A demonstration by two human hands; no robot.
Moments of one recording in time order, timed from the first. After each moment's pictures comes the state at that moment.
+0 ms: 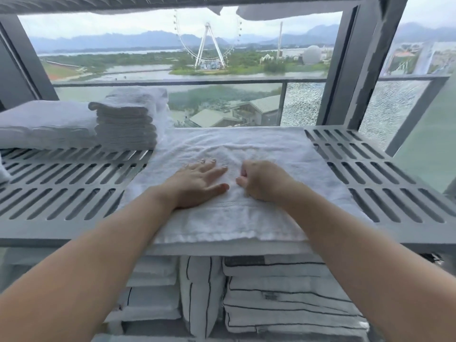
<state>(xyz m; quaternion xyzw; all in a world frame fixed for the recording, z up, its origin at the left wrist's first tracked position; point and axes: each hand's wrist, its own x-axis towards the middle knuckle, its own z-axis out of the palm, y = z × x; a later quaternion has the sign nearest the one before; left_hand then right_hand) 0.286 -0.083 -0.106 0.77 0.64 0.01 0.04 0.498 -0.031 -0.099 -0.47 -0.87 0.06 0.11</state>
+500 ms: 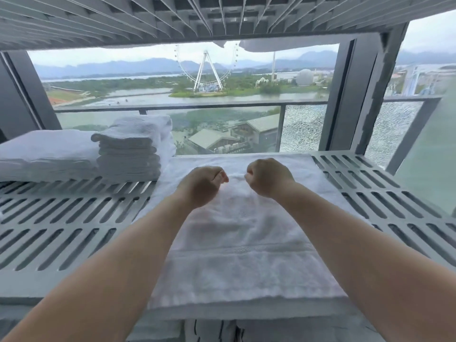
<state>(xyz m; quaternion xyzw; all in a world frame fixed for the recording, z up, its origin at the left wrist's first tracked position) 0.274 -0.017 -0.076 0.70 0.65 0.28 0.07 0.467 0.036 -0.062 -0.51 -0.84 -0.01 0.18</state>
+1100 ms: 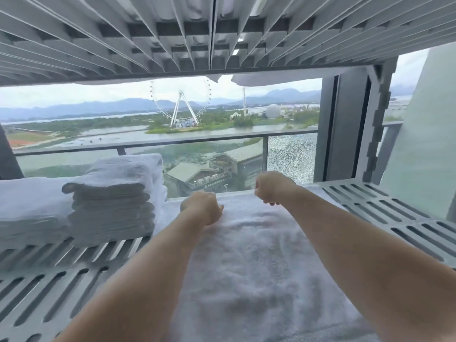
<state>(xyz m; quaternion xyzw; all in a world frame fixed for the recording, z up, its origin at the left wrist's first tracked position) 0.224 0.122 -0.076 0.67 0.74 0.04 -0.03 0.423 0.150 -0.035 -0.61 -0.78 0.04 0.11</state>
